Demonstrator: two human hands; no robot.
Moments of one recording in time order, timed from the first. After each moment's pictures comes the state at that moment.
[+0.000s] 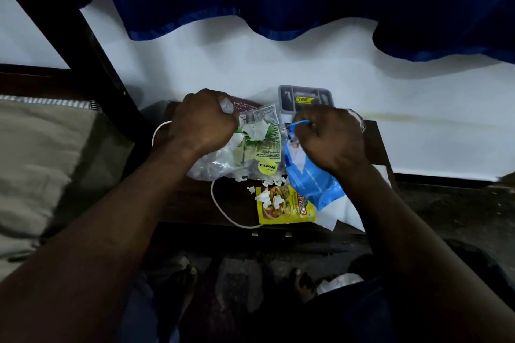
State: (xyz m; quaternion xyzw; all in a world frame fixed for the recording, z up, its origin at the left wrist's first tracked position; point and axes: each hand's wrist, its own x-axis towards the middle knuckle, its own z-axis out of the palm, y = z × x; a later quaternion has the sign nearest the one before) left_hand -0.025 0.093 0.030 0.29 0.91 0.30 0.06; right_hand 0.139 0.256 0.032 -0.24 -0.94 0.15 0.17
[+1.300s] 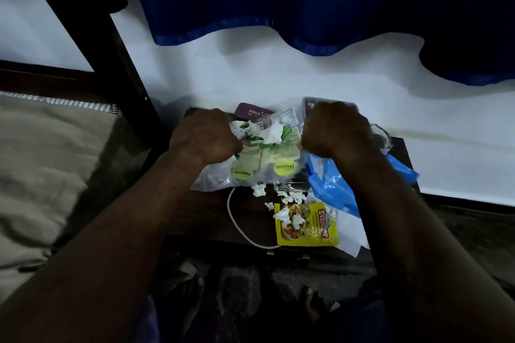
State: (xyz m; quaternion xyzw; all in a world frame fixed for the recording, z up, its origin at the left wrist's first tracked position) left_hand -0.069 0.081 -0.001 0.29 0.94 0.17 0.10; right_hand 0.058 0.260 0.037 -0.34 -0.94 -0.02 -0.03
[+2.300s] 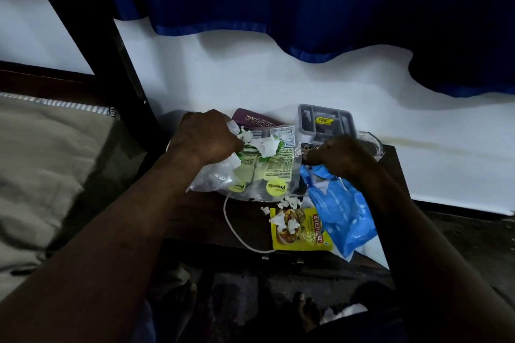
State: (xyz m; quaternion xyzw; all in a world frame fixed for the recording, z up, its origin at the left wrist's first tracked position) left_hand -0.065 0.081 0.017 0.29 0.93 0.19 0.14; right_hand 0.095 0.310 -0.015 -0.38 -0.86 0.33 -0.02
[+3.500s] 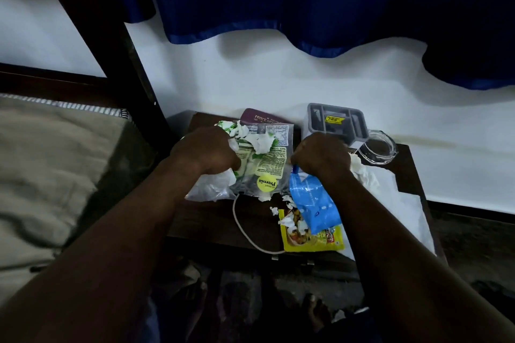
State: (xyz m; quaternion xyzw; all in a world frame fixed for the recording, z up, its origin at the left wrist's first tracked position) left_hand -0.074 0.066 -0.010 0.27 0.93 0.15 0.21; right_hand 0.049 0.262 -0.027 -0.40 -0.90 0.15 -0.07
